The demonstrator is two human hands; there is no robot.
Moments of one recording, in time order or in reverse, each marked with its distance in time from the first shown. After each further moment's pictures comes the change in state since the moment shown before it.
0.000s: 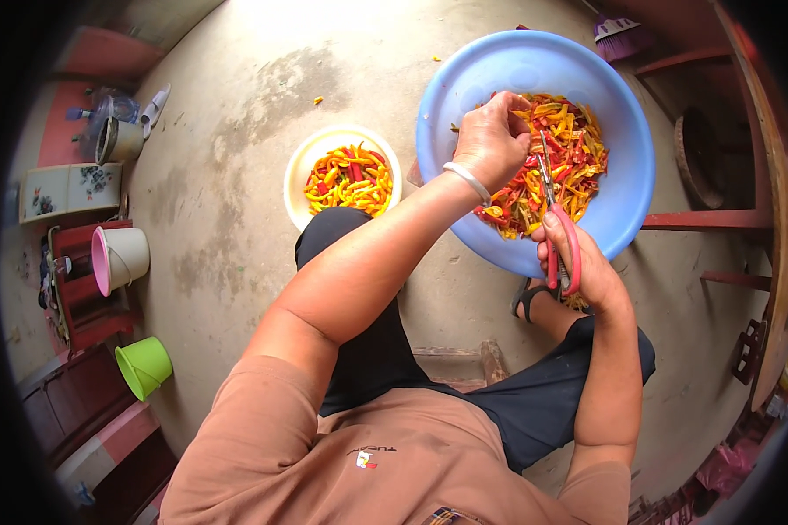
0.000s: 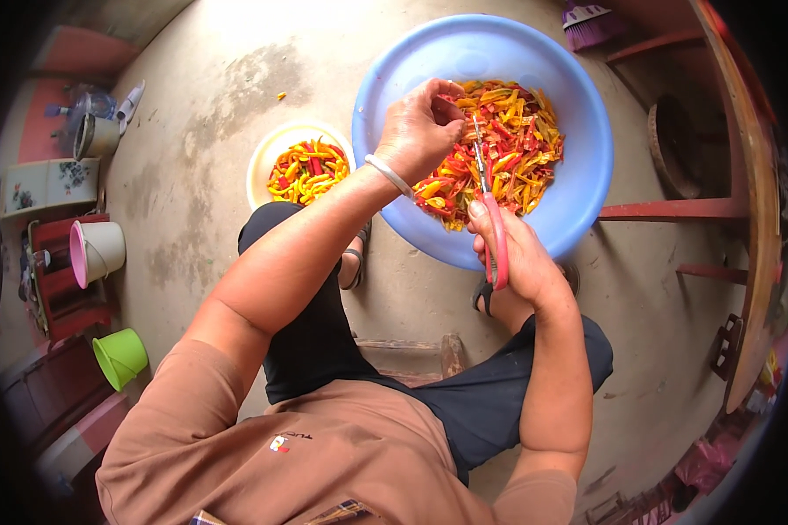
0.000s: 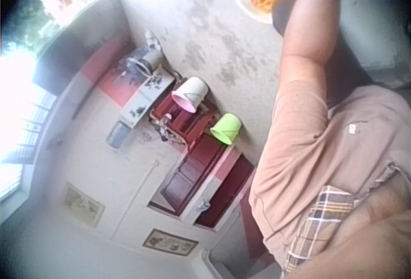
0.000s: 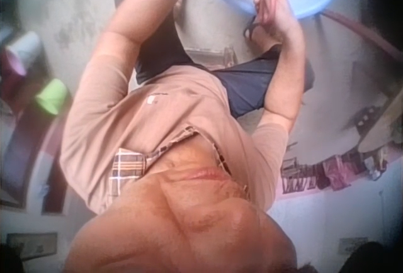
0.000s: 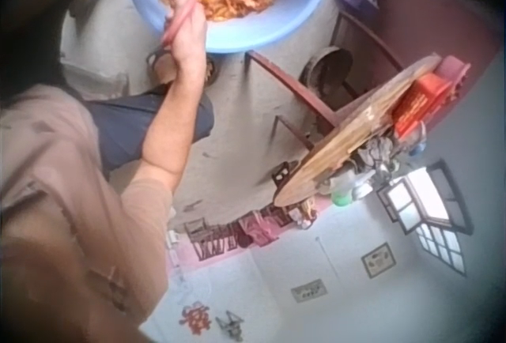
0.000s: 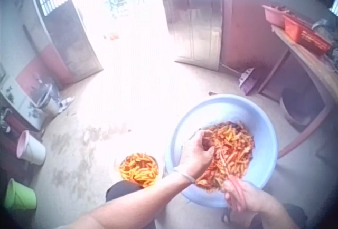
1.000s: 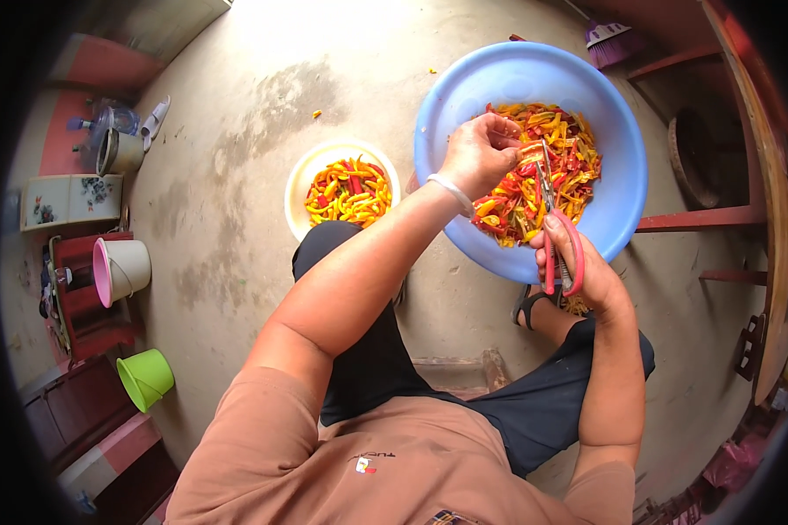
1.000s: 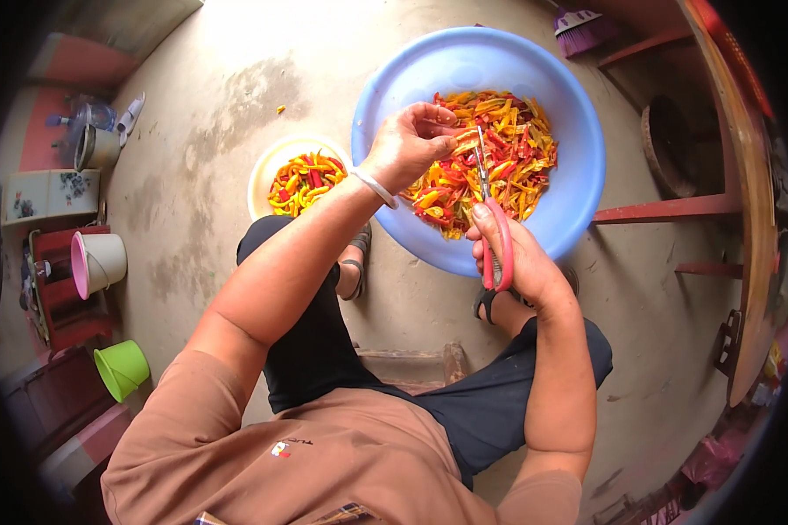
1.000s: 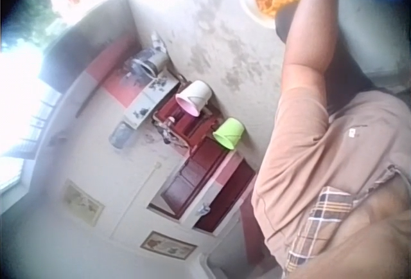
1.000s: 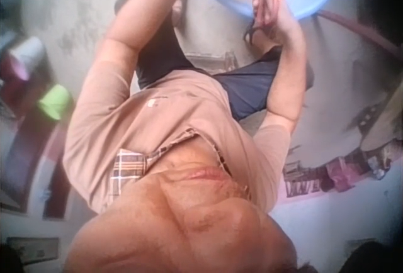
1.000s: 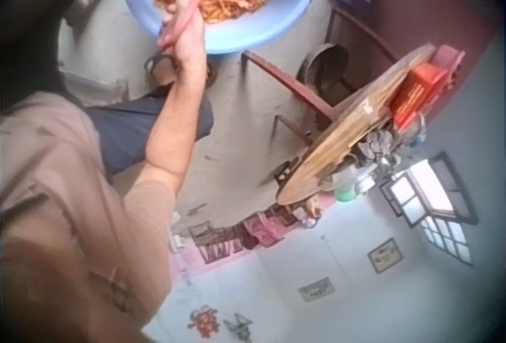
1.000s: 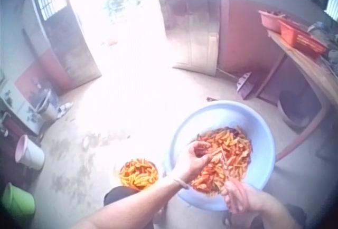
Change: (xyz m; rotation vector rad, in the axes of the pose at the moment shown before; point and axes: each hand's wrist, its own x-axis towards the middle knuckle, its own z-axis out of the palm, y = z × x) left_hand 0.001 -0.016 -0.008 -0.416 -0.171 -0.187; right_hand -0.002 -0.005 -0.007 0.058 -0.055 0.042
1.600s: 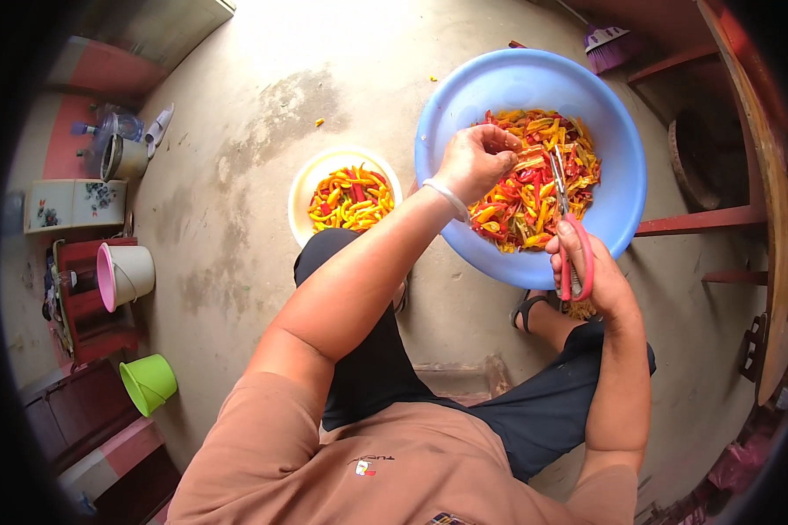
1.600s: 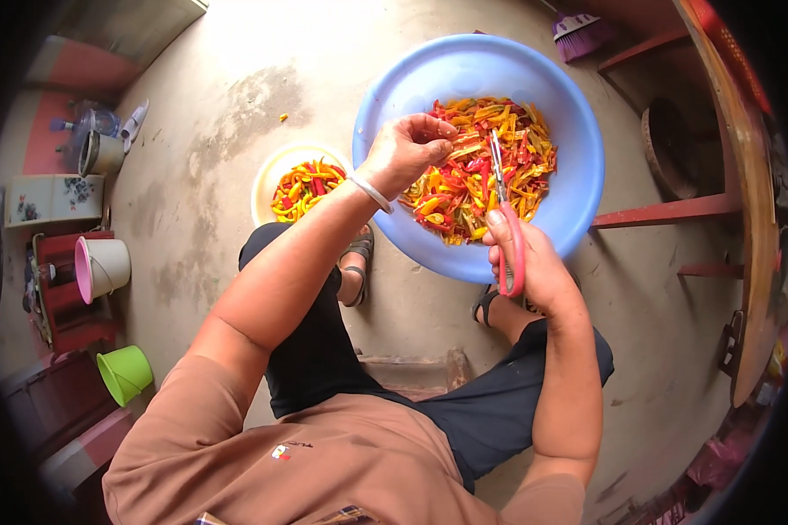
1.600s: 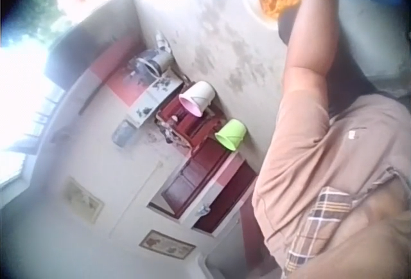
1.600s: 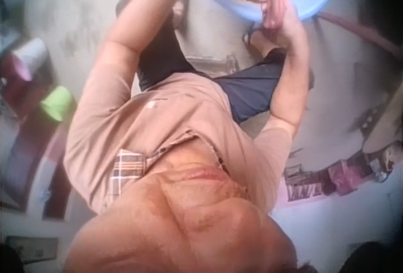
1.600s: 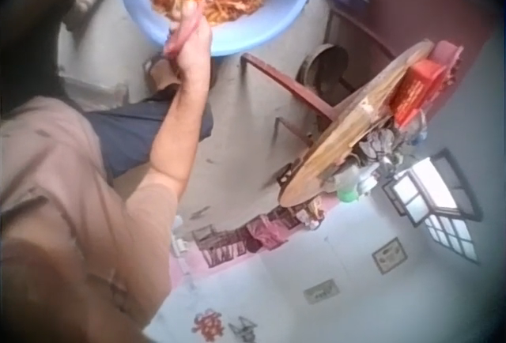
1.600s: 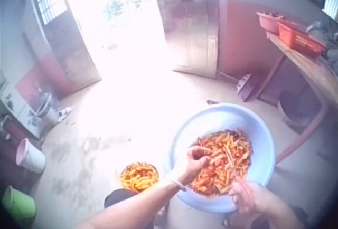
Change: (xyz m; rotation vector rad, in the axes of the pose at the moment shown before) left_hand -0.001 0.001 -0.006 -0.038 -0.041 -0.034; right_hand -0.013 -0.008 -0.004 -0.046 0.106 -0.015
